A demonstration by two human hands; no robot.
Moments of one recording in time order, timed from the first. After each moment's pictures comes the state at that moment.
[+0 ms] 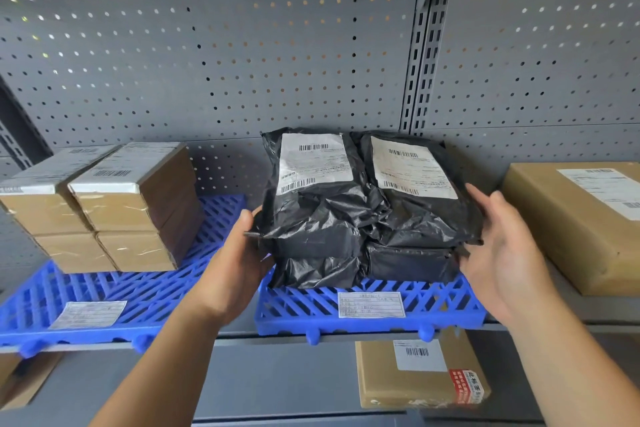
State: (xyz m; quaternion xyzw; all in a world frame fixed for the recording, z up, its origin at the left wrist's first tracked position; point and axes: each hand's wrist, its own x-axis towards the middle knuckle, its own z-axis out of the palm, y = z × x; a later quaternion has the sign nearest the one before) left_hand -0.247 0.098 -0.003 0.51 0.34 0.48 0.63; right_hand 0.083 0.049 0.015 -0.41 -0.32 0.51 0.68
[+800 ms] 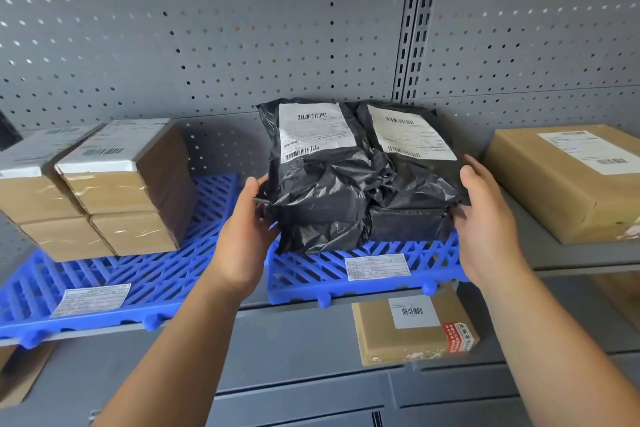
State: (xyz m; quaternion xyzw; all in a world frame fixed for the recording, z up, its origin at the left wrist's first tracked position) left_hand -0.243 0.093 0.005 0.44 0.37 0.52 0.63; right_hand 0.042 0.036 0.018 -0.50 -0.29 0.38 0.71
